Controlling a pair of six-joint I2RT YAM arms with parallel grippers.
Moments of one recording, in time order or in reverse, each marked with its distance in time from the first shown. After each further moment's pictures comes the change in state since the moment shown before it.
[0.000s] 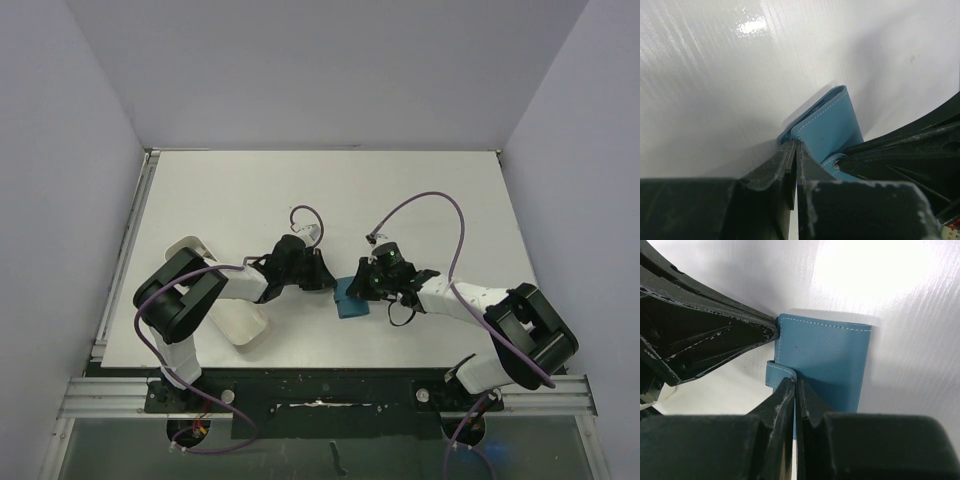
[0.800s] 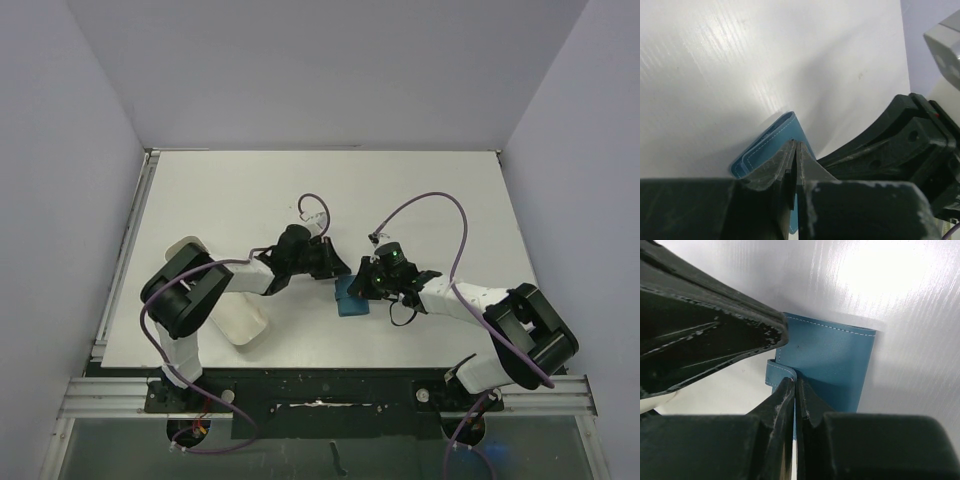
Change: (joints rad) left arm -0.001 0.031 0.094 0.068 0.085 -0.064; right arm -0.021 0.001 -0.017 0.037 -0.010 0.000
